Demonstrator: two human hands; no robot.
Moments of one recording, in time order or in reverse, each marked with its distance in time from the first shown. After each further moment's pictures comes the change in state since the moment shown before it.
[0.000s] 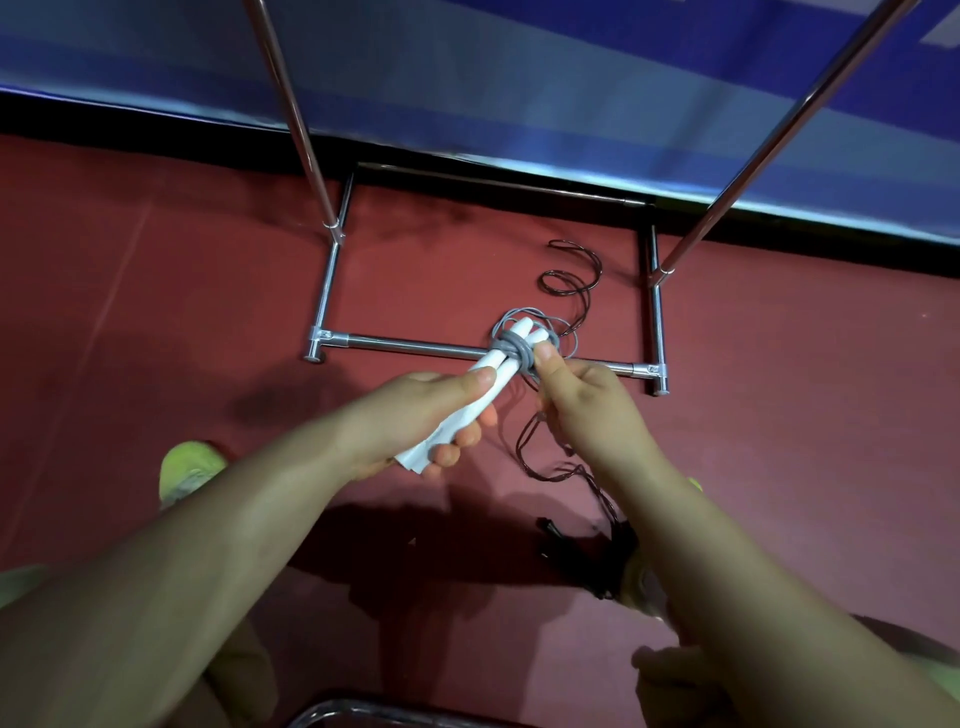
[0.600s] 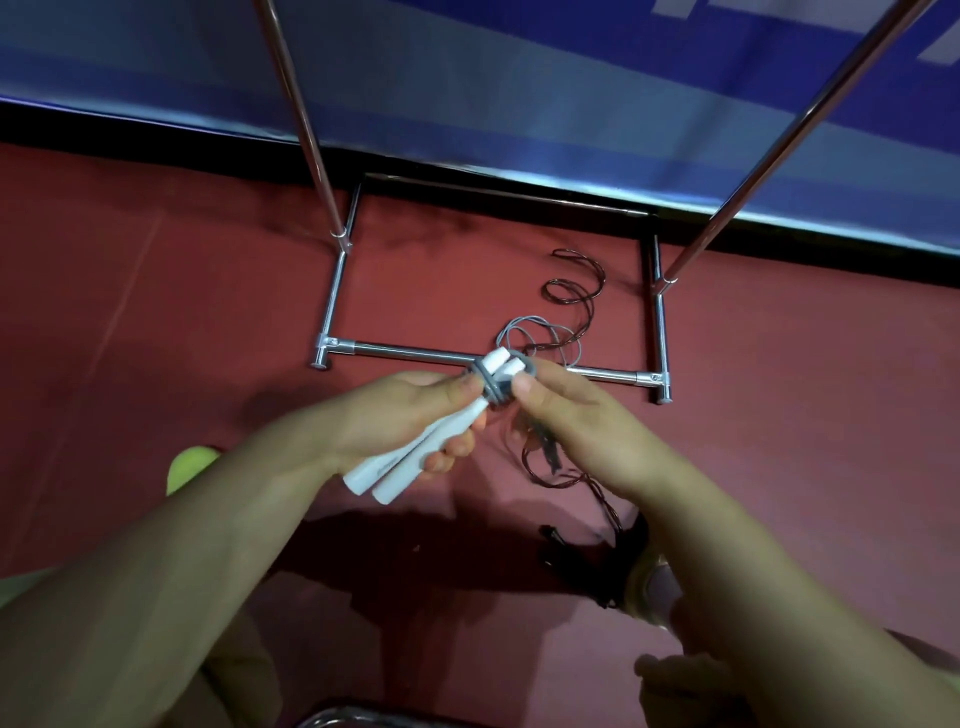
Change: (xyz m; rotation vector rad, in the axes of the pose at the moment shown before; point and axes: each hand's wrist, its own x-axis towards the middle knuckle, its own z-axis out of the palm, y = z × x) left_hand -0.006 0.000 -0.019 0.107 -0.064 0.059; right_hand -0.006 -0.020 -0.002 0.130 -0.412 -0.112
